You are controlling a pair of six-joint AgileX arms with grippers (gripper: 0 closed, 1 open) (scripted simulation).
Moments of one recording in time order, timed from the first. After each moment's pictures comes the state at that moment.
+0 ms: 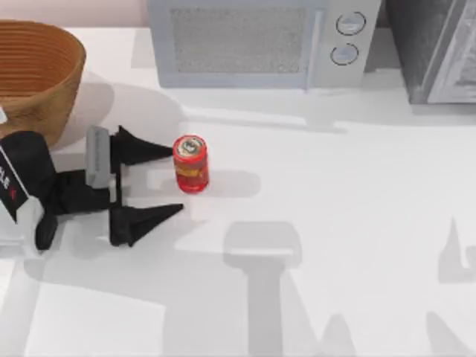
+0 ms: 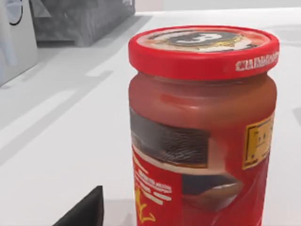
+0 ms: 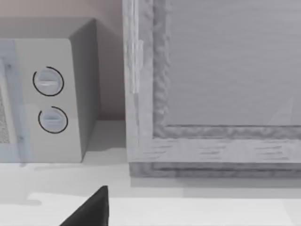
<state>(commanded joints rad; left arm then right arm) -0.06 2.60 0.97 1.42 1.41 0.23 0.00 0.00 0.00 0.00 0.00 0.00</state>
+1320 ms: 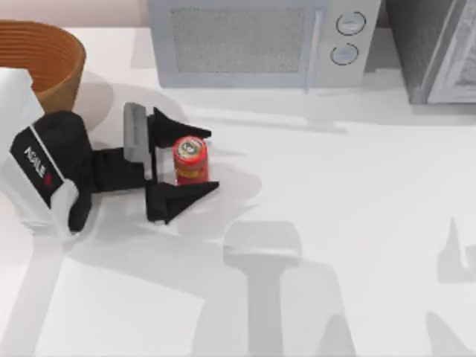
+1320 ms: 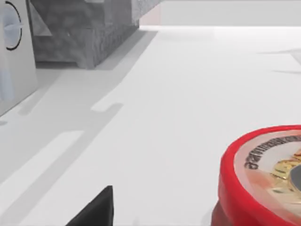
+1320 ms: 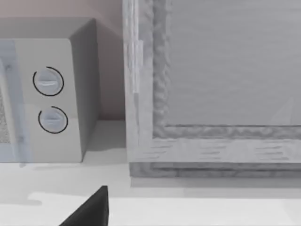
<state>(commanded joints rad) -0.16 2.55 1.10 1.41 1.32 0.06 0.00 0.00 0.00 0.00 0.00 0.00</state>
